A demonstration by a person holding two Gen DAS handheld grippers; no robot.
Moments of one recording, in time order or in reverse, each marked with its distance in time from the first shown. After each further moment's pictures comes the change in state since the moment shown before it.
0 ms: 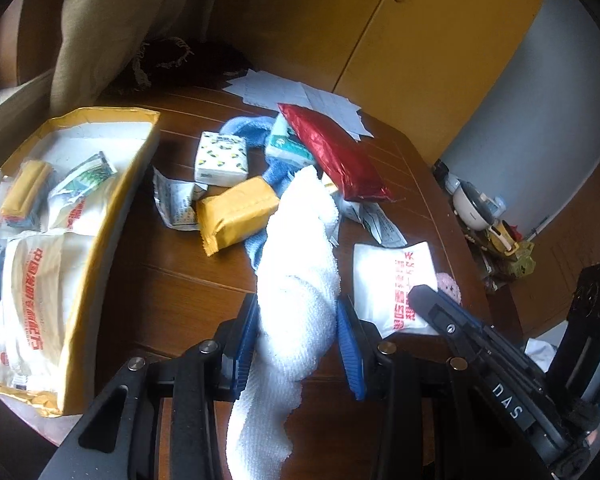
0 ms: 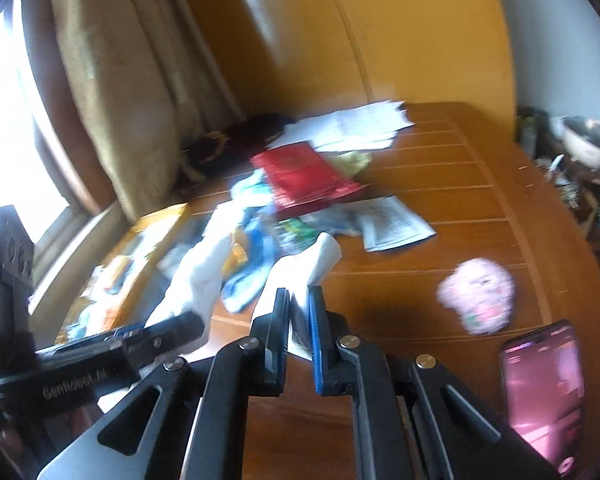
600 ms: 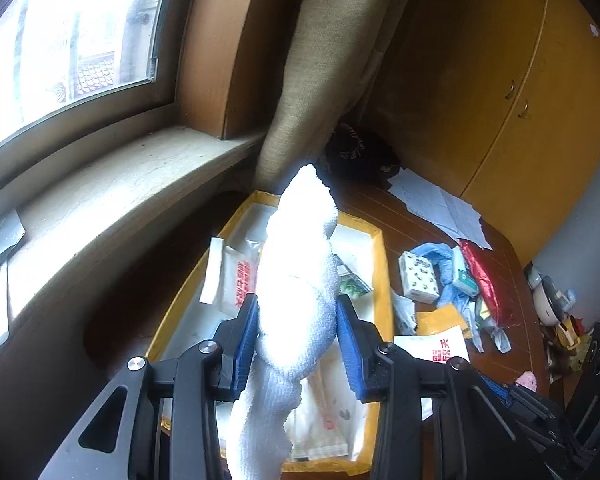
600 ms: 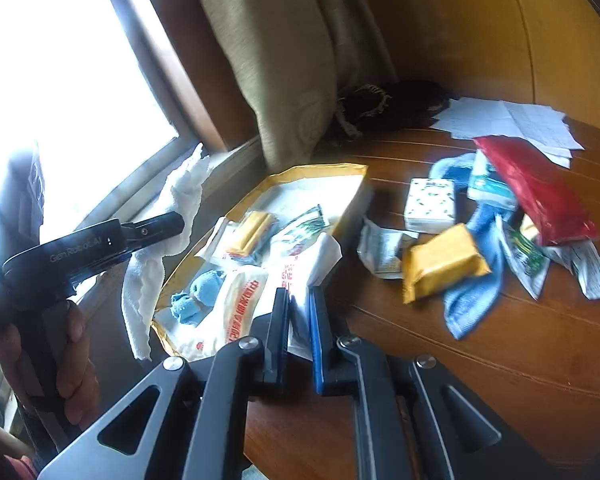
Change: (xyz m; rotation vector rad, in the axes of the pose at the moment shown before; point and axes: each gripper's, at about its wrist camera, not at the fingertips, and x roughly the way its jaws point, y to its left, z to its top) left arm -0.099 0.152 0.038 -0.183 -0.231 0.311; right arm 0.063 0.147 0.007 -0.240 0.161 0.304
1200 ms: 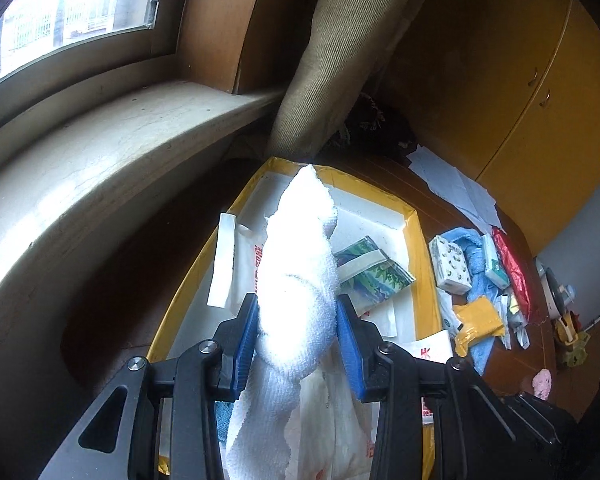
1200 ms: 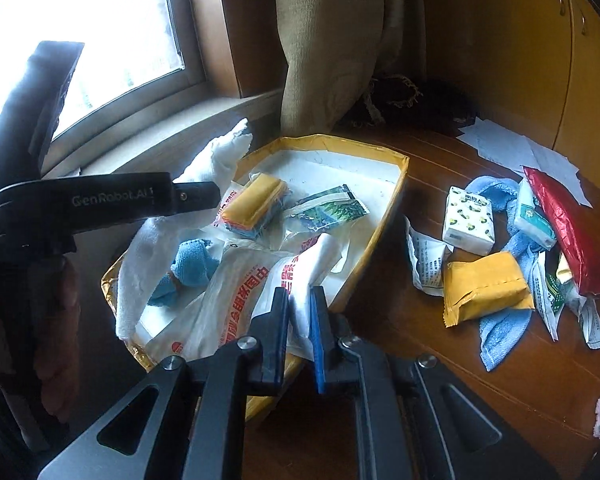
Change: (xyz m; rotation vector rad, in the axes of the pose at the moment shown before) left arm 0.060 0.022 0.000 -0.011 0.102 -0.008; right arm 0.056 0.051 -0.009 -0.210 0.084 -0.161
